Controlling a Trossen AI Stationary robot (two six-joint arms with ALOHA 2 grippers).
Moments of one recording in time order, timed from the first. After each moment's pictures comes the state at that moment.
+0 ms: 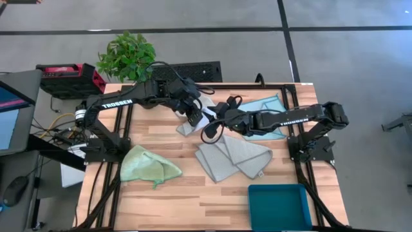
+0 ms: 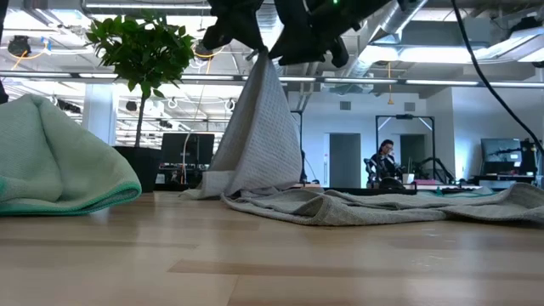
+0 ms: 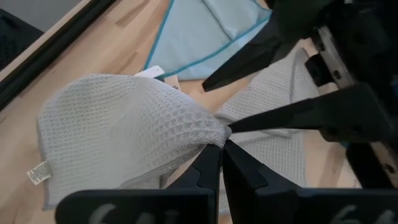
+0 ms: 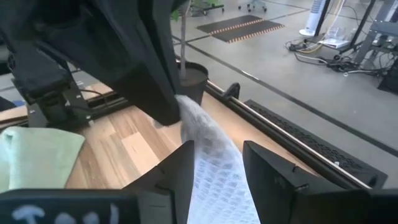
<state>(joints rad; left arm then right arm) 0.23 1.59 1.65 -0.92 0.01 -0.39 0.02 1.58 1.13 0.06 0.57 0.21</state>
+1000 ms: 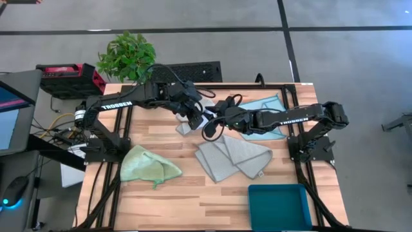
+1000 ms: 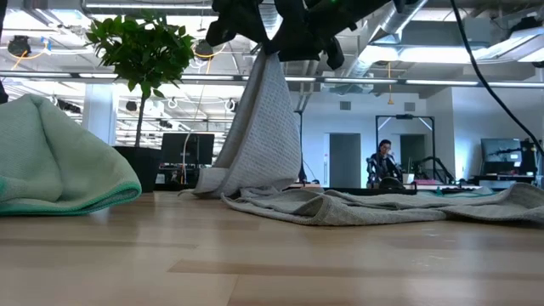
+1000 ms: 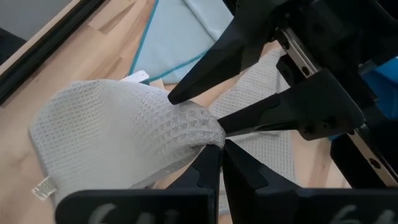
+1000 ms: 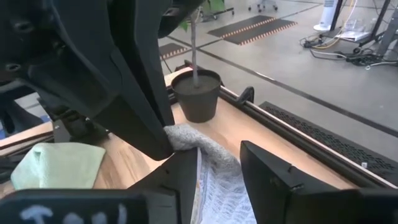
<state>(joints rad) 0.19 1.59 1.65 -0.90 0.01 -0.38 0.00 1.58 1.13 0.11 0.51 0.26</state>
